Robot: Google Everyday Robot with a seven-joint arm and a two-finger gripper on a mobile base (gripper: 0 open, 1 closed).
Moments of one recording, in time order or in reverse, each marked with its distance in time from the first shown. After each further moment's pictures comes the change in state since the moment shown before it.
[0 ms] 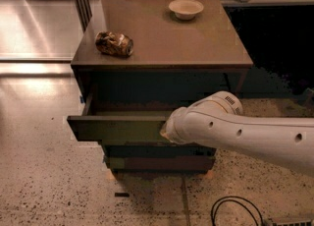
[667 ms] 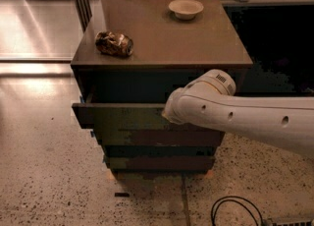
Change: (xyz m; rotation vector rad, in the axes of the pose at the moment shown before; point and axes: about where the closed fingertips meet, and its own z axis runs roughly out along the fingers) arm -0.024 -0.057 -0.001 0.095 0.029 -0.047
